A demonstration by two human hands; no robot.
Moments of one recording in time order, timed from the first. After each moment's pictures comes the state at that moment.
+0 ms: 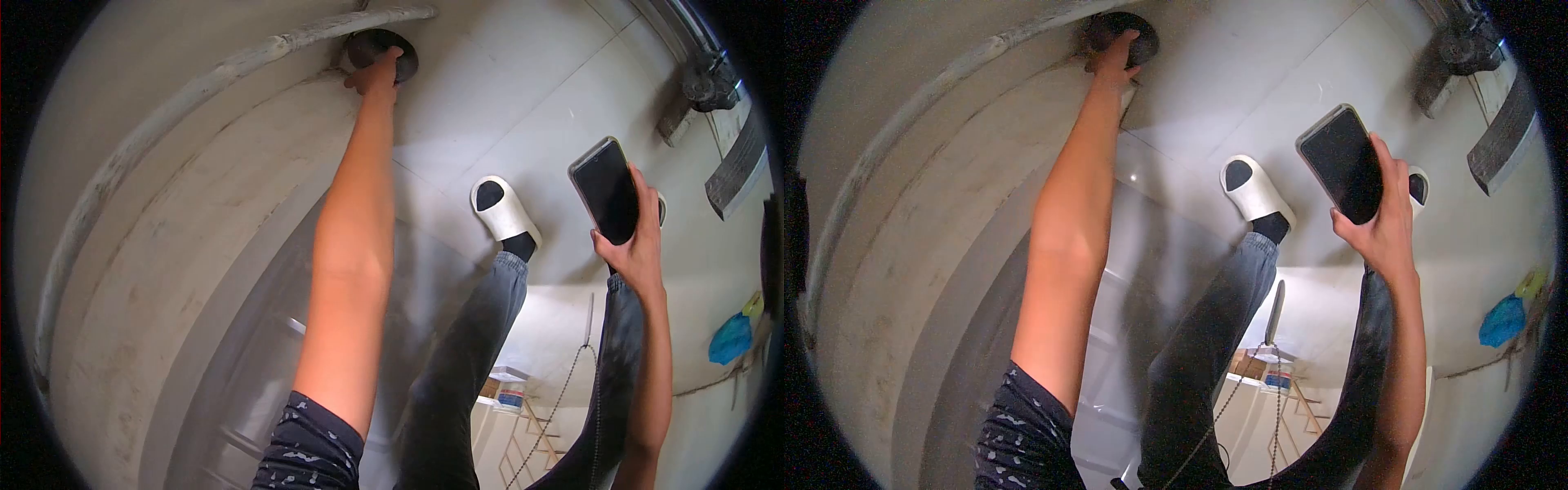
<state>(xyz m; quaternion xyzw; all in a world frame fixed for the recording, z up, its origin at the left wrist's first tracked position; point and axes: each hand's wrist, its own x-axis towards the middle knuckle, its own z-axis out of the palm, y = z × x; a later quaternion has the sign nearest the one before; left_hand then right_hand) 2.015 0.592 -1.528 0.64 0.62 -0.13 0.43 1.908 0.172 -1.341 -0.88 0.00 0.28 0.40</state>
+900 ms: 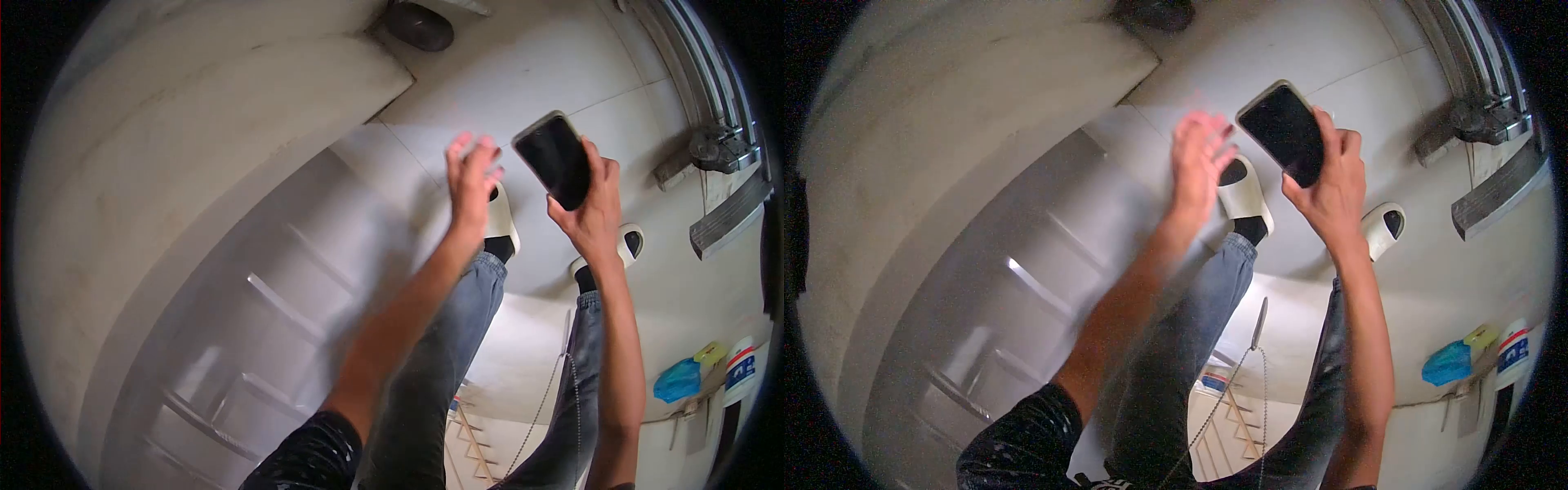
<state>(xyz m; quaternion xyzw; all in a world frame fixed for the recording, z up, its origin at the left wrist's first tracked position) 1.874 0.429 -1.356 0.42 0.55 -0.04 0.72 1.931 0.256 -1.356 -0.88 -0.08 0.21 0.41</state>
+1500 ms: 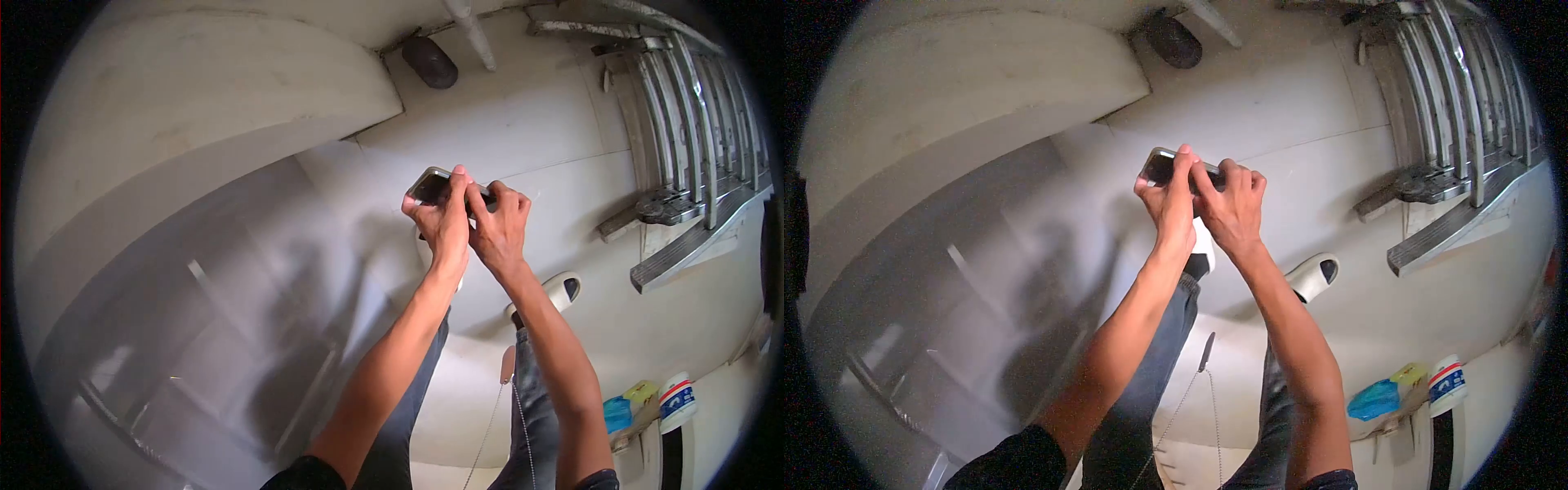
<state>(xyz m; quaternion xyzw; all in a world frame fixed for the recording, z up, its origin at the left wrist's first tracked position) 1.885 0.403 -1.344 0.40 0.64 0.18 0.63 1.899 0.319 -1.385 -0.89 -0.36 0.04 0.29</state>
